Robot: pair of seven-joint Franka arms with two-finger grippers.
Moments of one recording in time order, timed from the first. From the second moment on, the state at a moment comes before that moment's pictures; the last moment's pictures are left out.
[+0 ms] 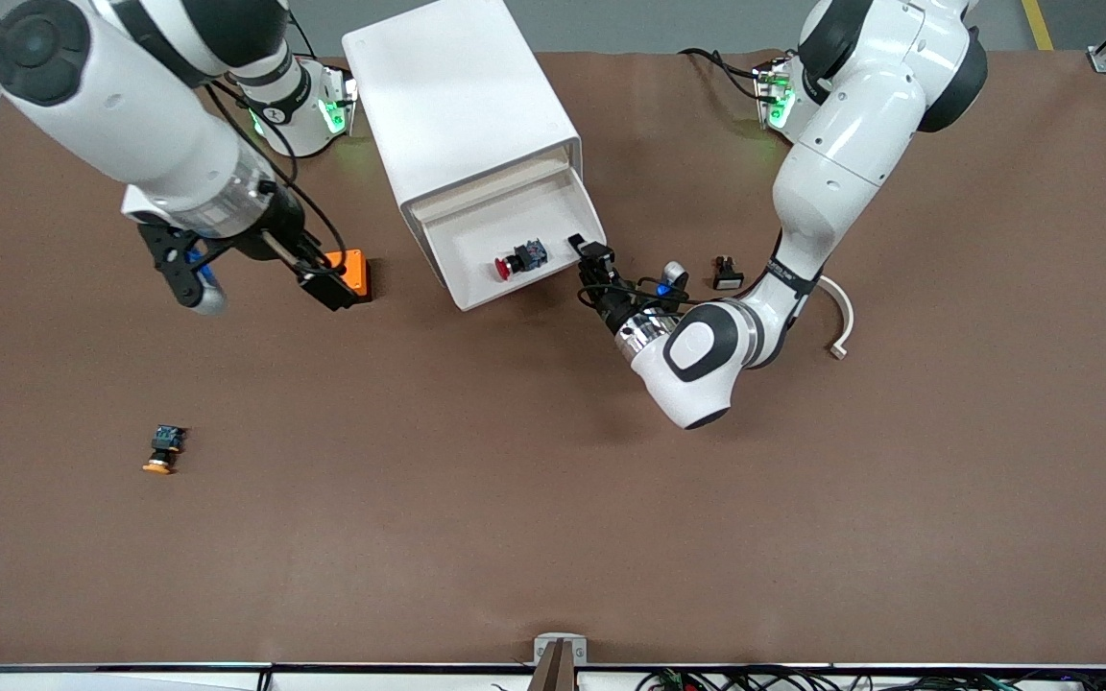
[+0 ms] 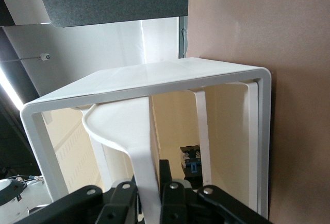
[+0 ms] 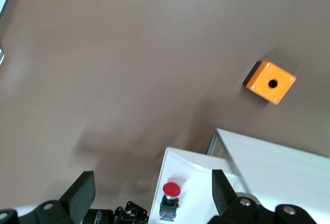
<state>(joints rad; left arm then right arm) -0.34 0.95 -0.24 -1.39 -0.95 1.39 -2.24 0.53 0.13 -0.11 -1.57 0.19 1.73 1.33</state>
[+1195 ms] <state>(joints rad) -0.31 0.95 -0.24 -1.36 -0.96 1.40 -2.01 0.80 0.28 -0.10 -1.77 0.22 2.14 1.61</state>
